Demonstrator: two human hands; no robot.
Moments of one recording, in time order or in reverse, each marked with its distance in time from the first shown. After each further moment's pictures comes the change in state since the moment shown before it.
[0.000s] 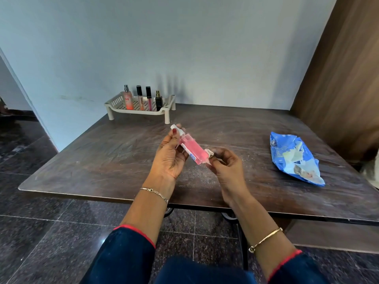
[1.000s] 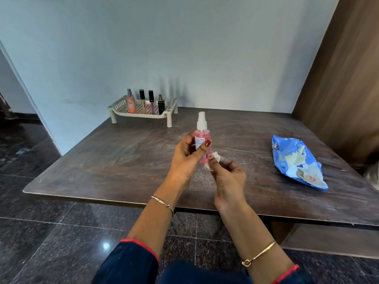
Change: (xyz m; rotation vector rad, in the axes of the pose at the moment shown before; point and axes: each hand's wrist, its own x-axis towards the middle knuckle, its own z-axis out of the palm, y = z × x) left_hand -0.021 -0.019 0.011 0.707 -0.243 0.295; right_hand -0.022 -0.009 0.023 0.355 0.260 0.140
